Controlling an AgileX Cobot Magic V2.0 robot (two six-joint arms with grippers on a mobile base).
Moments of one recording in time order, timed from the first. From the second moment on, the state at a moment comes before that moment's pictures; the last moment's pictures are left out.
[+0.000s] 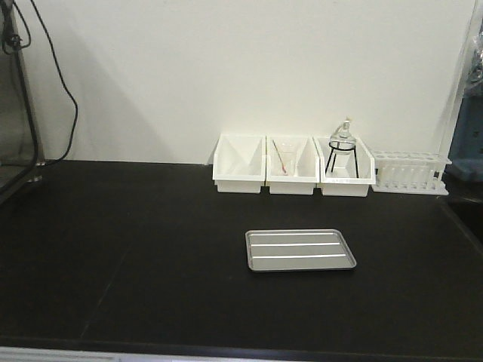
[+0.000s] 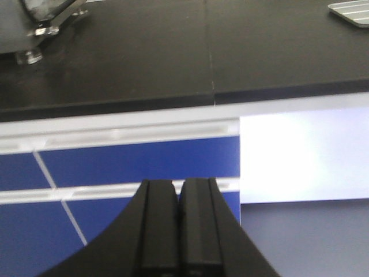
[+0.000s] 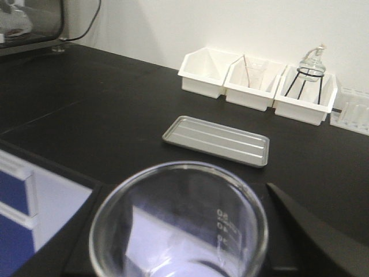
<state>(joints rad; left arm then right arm) -0.01 -0.02 0.03 0.06 0.37 0.02 0.45 0.39 -0.27 -0.79 0.15 0.71</state>
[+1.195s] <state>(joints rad) -0.01 -0.02 0.03 0.06 0.37 0.02 0.45 0.39 -0.27 -0.79 0.15 0.71</state>
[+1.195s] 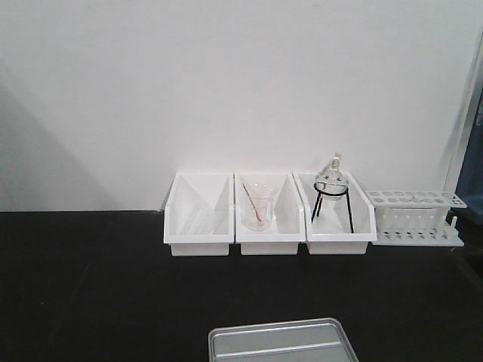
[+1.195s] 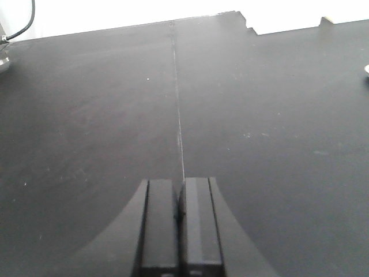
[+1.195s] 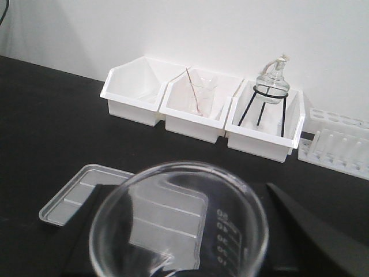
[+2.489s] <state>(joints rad) -0.01 -0.02 0.03 0.06 0.37 0.02 0.22 1.77 -0.61 -0.66 -0.89 0.47</state>
